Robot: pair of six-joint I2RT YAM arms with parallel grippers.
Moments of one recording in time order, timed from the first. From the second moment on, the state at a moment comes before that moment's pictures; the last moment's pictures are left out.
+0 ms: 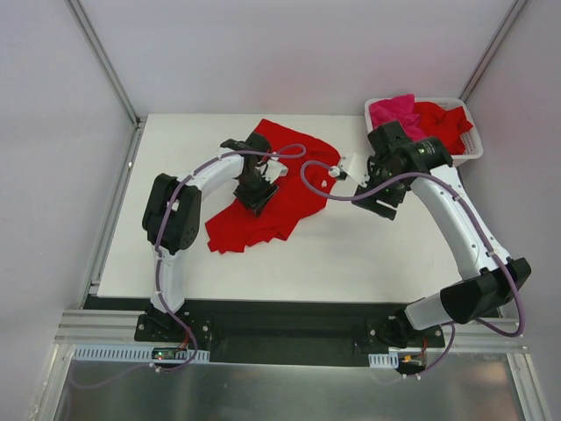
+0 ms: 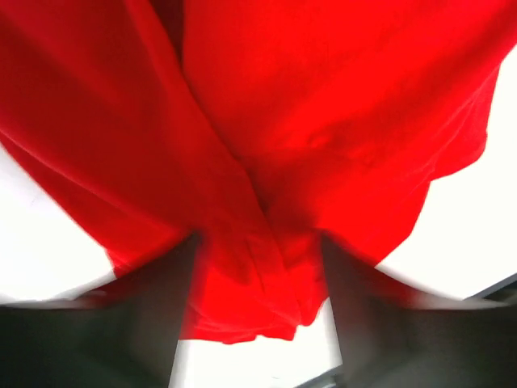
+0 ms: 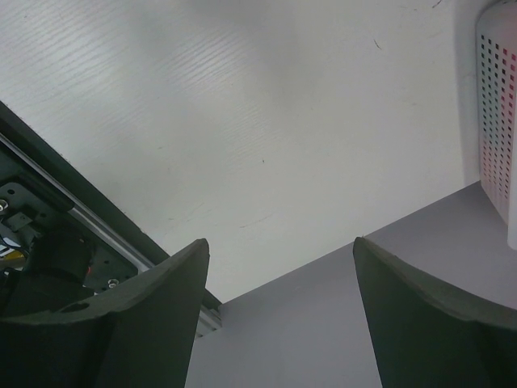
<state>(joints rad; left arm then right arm) -0.47 2.05 1.64 -0.99 0.22 0.29 0.43 1.46 1.65 -1.44 0.07 -0.81</state>
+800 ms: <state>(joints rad) -0.33 1.72 1.72 -0.97 -0.13 0.54 0.43 1.50 1.65 -1.44 0.06 -0.81</state>
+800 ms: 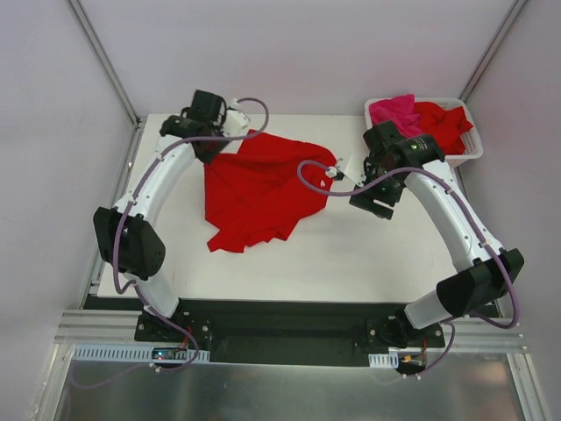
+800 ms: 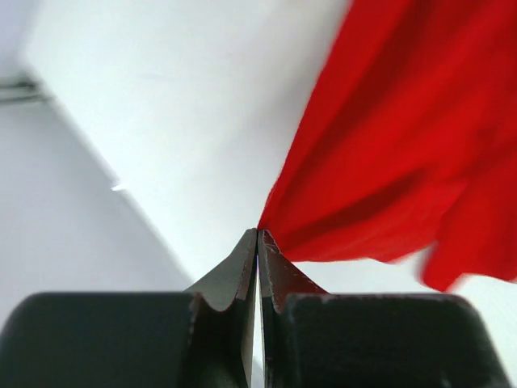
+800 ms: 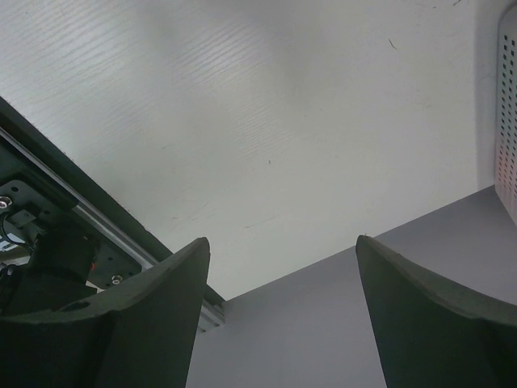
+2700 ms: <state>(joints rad) 0.15 1.70 1.48 -0.87 -0.03 0.44 0.81 2.28 2.08 -1.01 -0.13 -0.61</state>
